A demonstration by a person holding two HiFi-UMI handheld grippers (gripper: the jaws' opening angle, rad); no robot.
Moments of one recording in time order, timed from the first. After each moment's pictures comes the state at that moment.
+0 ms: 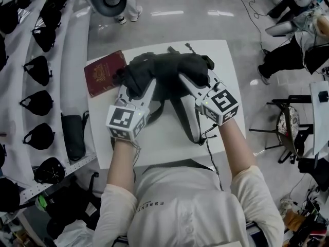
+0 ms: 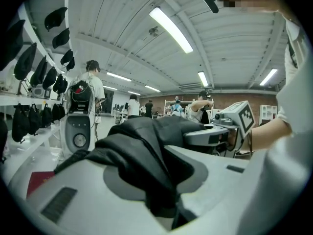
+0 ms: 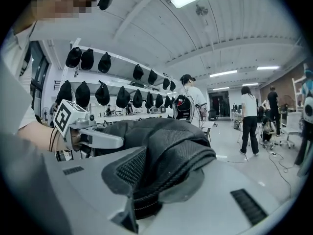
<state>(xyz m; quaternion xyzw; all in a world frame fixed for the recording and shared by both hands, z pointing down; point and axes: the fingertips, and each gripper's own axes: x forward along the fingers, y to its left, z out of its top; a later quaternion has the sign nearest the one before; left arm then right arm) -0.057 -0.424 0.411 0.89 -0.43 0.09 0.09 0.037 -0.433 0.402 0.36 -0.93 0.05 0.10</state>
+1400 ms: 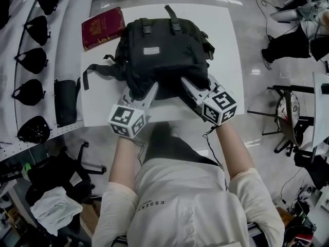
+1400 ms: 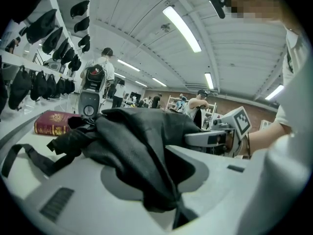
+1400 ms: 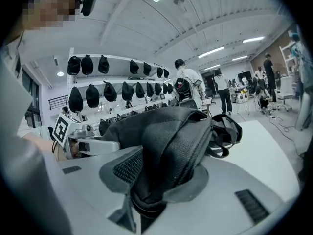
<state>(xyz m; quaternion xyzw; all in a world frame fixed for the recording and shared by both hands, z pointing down) -0.037 -0.240 0.507 0.88 -0.43 0.09 0.19 0.068 -0.261 0.498 0.34 -0.92 0.18 0.10</state>
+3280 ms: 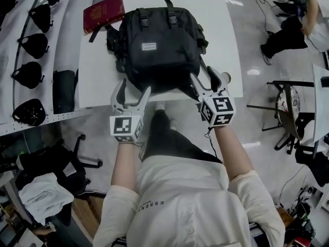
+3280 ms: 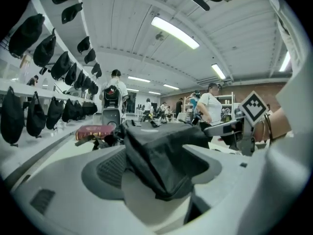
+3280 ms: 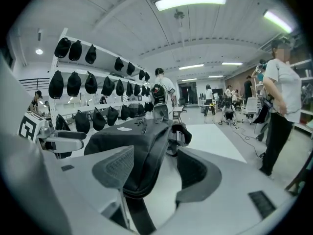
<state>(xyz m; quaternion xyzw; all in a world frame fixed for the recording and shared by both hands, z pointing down) -0.071 -0.144 0.524 0.82 -0.56 0.10 0.09 0.140 -0.192 0.518 0.51 -0.84 0.14 0.13</state>
